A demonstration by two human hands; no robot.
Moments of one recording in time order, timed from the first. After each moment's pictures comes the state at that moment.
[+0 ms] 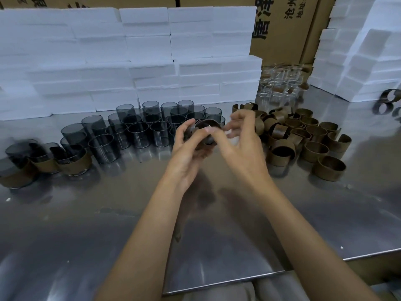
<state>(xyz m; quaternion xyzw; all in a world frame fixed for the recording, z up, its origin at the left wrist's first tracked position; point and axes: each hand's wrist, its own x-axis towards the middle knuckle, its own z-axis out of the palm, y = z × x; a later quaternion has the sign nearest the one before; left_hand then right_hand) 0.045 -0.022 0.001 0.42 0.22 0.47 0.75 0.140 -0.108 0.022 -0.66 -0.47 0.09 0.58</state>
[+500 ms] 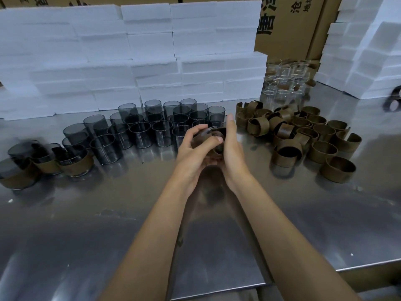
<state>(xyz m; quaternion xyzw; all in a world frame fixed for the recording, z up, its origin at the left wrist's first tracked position) 0.047 -0.020 -0.009 0.50 0.27 0.45 0.69 0.140 -0.047 -0.014 -0.55 -0.27 0.40 0.68</state>
